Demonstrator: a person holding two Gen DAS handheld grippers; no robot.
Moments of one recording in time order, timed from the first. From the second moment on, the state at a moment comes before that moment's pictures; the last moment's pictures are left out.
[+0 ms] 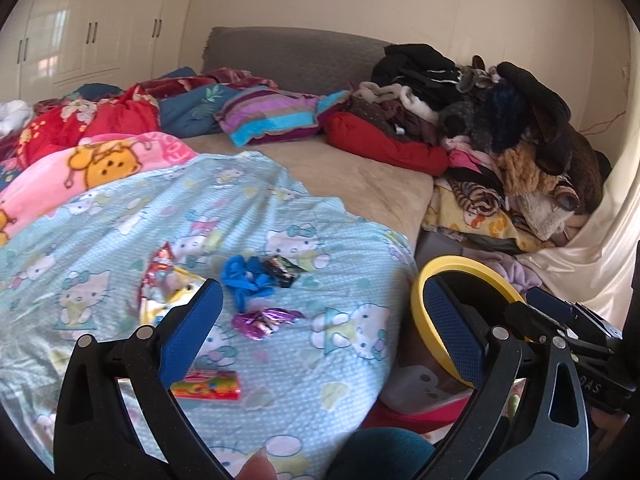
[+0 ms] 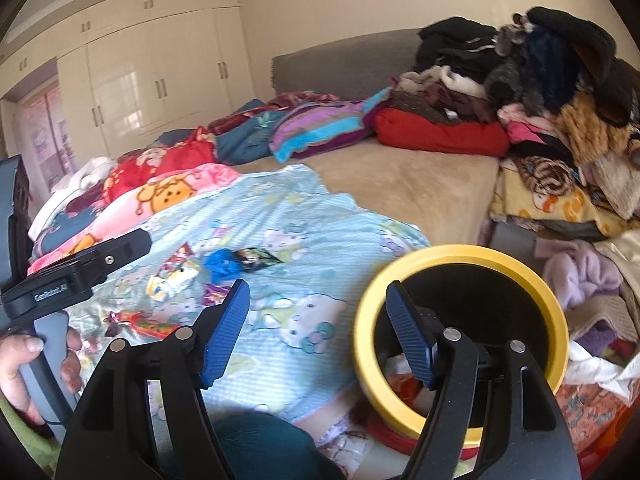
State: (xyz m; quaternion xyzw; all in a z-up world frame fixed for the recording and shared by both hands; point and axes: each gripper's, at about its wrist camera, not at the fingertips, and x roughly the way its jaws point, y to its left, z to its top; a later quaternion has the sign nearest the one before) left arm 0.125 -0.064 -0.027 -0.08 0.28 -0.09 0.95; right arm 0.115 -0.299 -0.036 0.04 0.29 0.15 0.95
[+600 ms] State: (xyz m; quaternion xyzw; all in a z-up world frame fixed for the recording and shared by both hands) left arm 0.111 -0.002 -0.023 -0.10 0.26 -0.03 0.96; right arm 0.110 -0.207 -0.038 -0.03 0.29 0.24 0.93
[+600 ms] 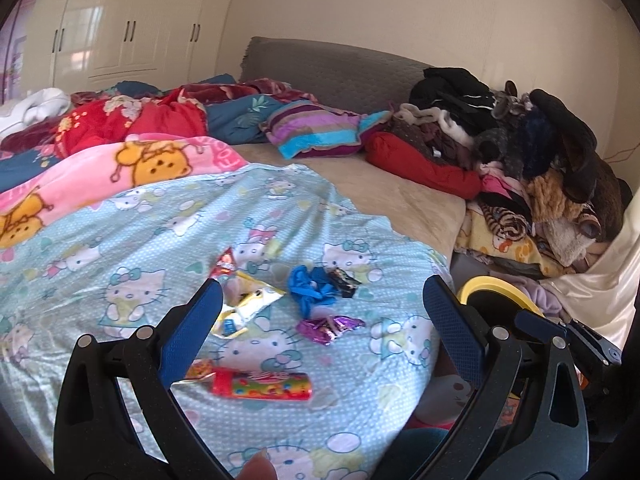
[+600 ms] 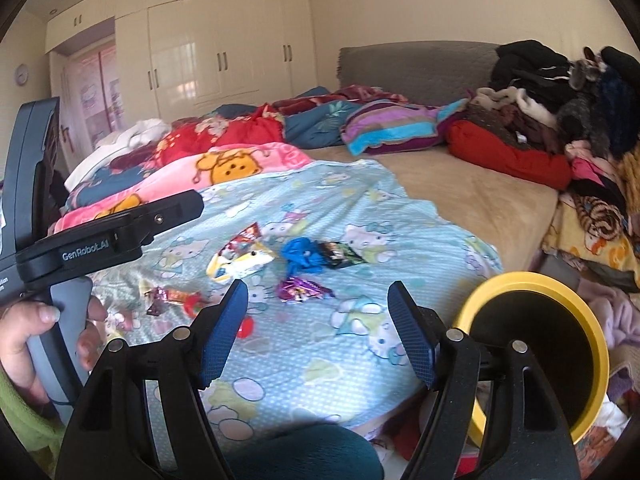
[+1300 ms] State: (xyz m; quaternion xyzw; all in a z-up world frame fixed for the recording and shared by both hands) left arm 0.088 0.092 -0.056 -0.16 0.30 0.05 0.94; right arm 0.121 -0.117 -0.076 -0.10 0.34 0.33 0.88
